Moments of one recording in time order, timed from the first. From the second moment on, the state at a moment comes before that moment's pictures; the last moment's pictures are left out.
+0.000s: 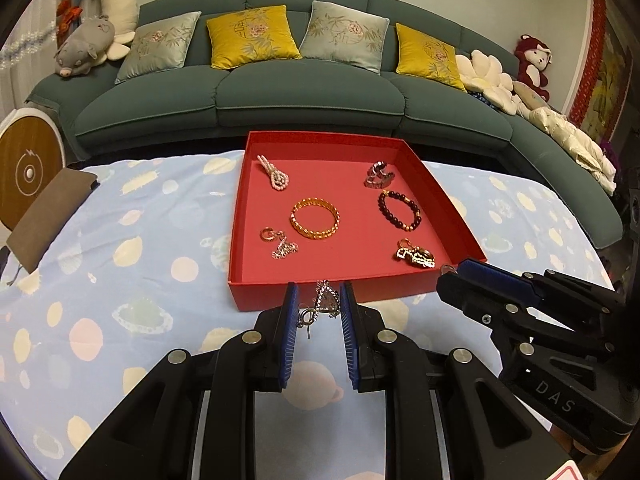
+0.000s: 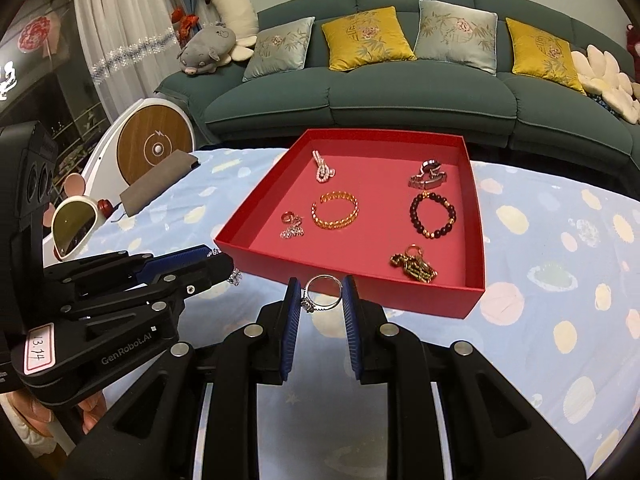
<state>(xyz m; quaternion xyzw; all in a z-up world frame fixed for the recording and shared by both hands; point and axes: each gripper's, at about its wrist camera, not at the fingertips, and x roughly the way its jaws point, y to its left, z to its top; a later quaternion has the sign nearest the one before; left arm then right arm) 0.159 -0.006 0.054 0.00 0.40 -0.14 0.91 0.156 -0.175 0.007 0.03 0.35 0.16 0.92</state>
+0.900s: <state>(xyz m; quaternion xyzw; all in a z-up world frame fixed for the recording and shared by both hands) 0.258 -0.003 0.091 0.02 0.36 -0.09 0.93 0.236 -0.214 0.050 0.06 0.31 0.11 0.94</state>
